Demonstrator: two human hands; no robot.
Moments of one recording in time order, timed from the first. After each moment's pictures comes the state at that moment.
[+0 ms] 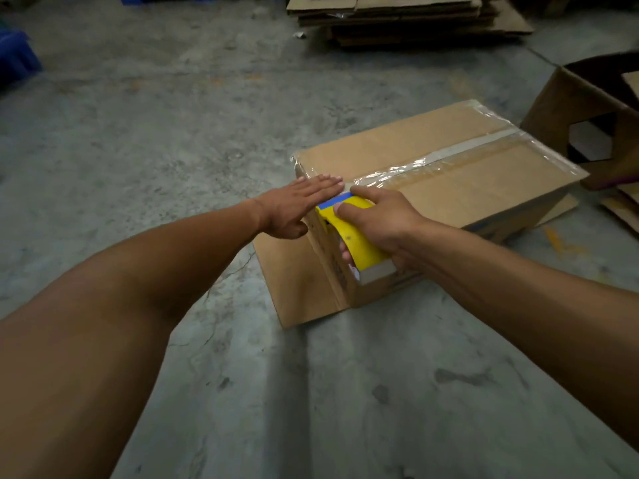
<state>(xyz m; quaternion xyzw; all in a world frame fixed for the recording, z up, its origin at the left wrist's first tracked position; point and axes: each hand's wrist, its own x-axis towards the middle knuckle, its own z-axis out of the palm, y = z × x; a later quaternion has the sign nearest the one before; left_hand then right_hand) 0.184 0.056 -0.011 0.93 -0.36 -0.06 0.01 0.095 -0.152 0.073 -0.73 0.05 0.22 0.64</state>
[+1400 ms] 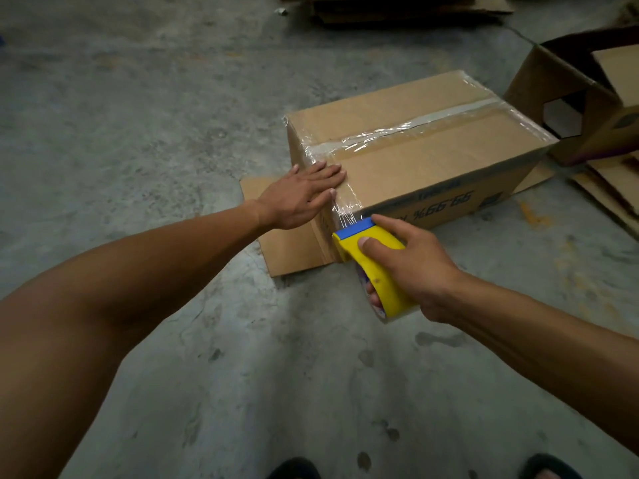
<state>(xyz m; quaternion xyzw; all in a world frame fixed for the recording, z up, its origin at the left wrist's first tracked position) 0.143 0.008 -0.018 0.96 -0.26 -0.03 0.14 0.008 -0.206 0.047 -0.71 0.12 0.20 0.67</state>
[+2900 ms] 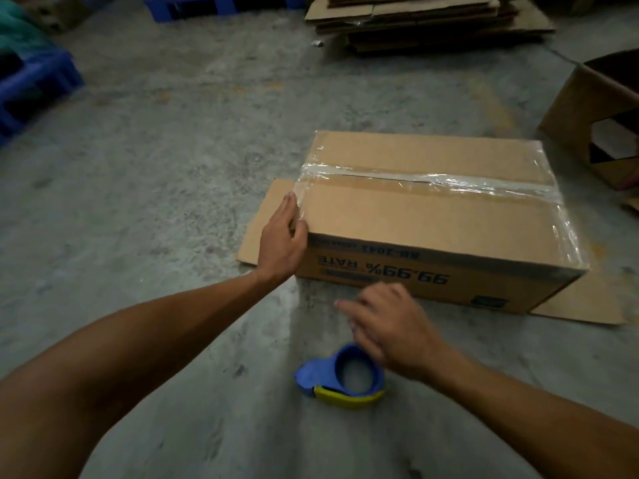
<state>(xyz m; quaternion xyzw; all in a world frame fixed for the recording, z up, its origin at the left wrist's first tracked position) 0.081 0.025 -0.036 0.91 0.07 0.15 0.38 0.011 -0.206 -0.052 -0.86 -0.46 -0.15 0.16</state>
